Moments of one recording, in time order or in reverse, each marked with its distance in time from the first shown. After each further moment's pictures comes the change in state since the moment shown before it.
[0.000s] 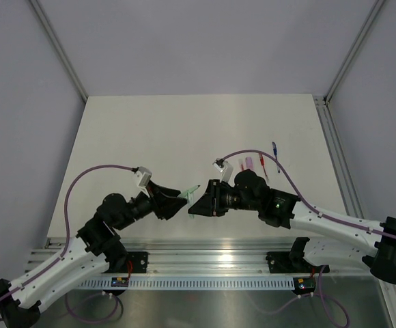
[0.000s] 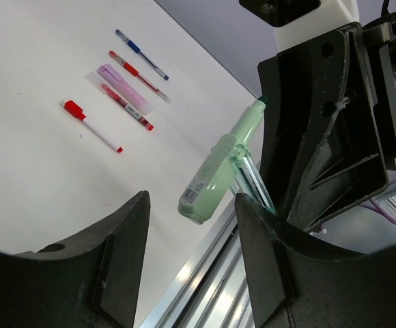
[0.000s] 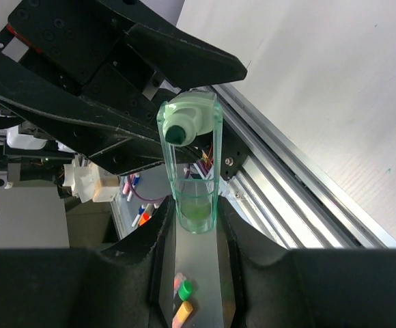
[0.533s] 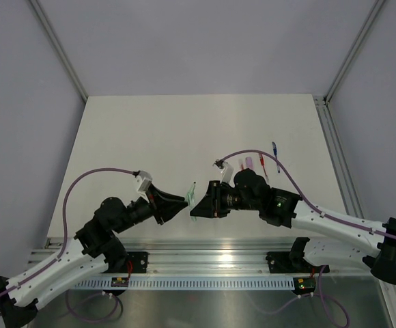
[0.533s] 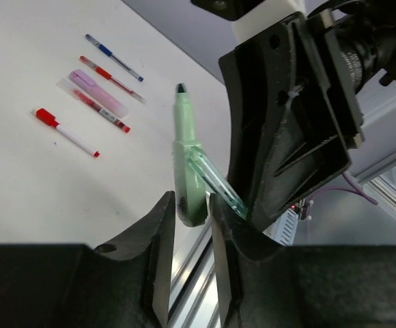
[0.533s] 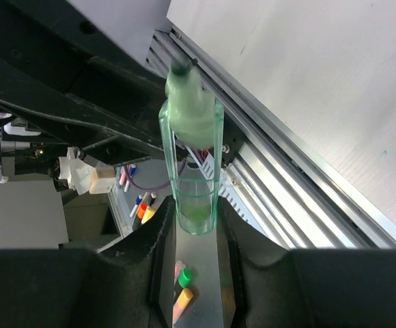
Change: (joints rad) left arm -0.068 -0.034 0.000 0.002 0.006 0.017; right arm 0.000 -0.008 0.028 -0.080 -0.017 -0.005
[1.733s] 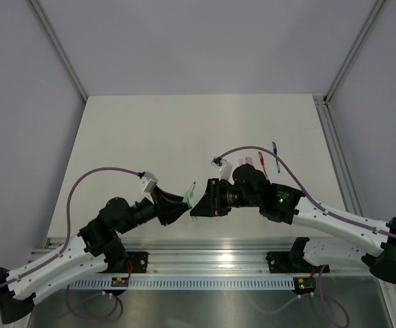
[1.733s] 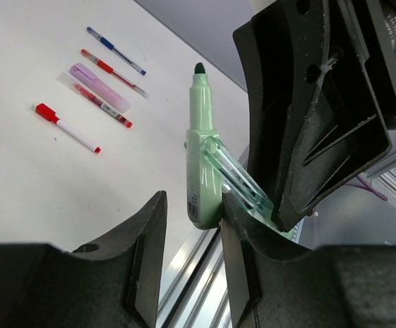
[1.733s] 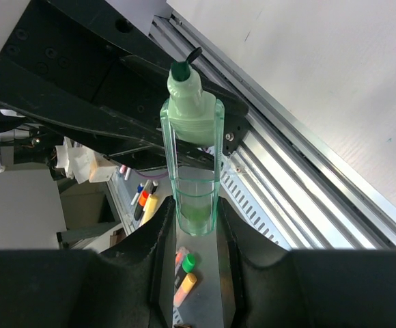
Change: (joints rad) left arm -0.074 0.030 0.000 0.016 -0.072 0.026; right arm 0.000 0.013 0.103 -0.143 -0.028 -0.024
